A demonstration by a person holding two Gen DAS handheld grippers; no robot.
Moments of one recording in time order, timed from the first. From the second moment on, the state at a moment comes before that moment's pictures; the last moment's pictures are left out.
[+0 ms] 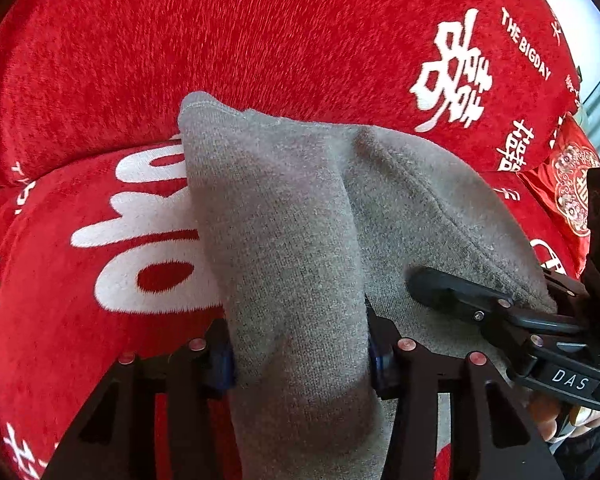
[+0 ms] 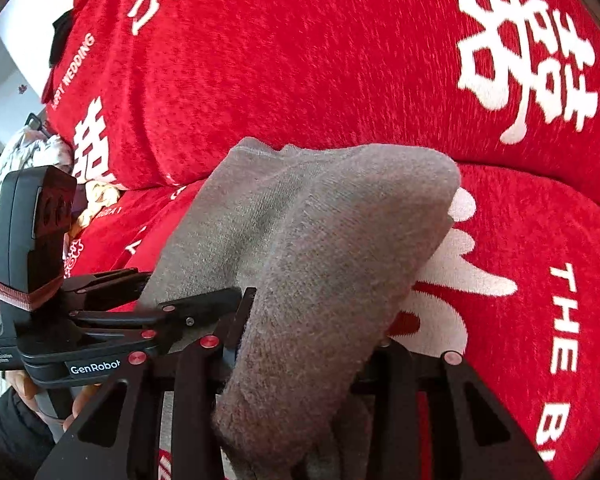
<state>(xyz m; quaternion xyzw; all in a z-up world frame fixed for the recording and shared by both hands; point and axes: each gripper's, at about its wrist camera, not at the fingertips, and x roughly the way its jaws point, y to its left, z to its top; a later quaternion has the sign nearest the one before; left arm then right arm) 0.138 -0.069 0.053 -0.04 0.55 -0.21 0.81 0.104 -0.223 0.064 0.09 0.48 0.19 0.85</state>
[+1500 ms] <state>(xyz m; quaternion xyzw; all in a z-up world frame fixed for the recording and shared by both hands) -0.059 0.019 0.100 -0.01 0.51 -0.15 0.85 -0.091 -0.216 0.086 0.09 0.45 0.16 0.88</state>
